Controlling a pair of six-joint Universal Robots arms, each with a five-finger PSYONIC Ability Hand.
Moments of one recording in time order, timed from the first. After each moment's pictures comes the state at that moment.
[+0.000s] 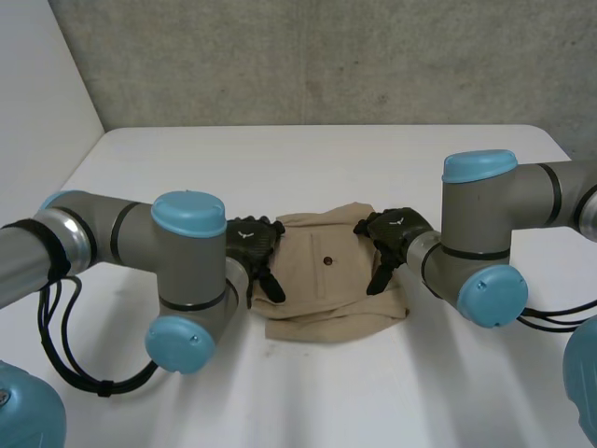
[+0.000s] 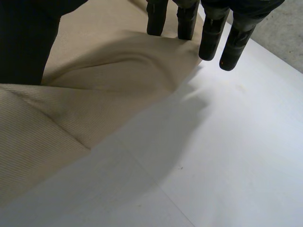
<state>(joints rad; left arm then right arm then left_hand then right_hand) 4.09 -2.39 -1.17 3.15 -1.69 3.25 2.04 -0.71 0.99 0.24 1.49 2.78 0.20 0.20 0.21 0.20 0.05 0.14 0.19 0.20 0.23 0.07</state>
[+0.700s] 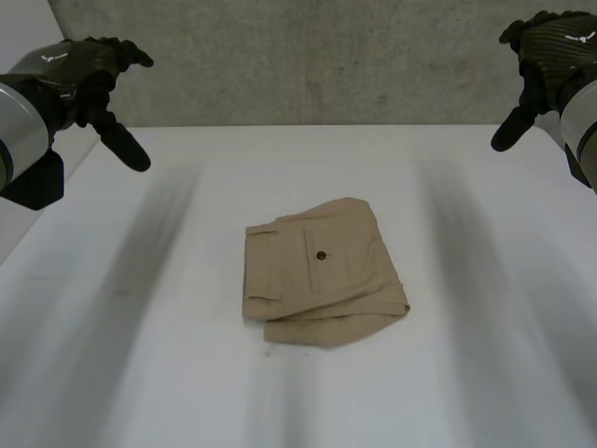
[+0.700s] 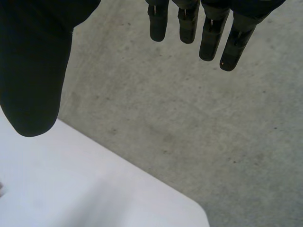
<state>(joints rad) 4.41 -1.71 -1.14 2.74 -1.54 3.18 1.91 -1.34 1.13 0.19 1.72 2.90 0.20 0.20 0.21 0.20 0.05 0.14 0.19 0.20 0.23 0.06</state>
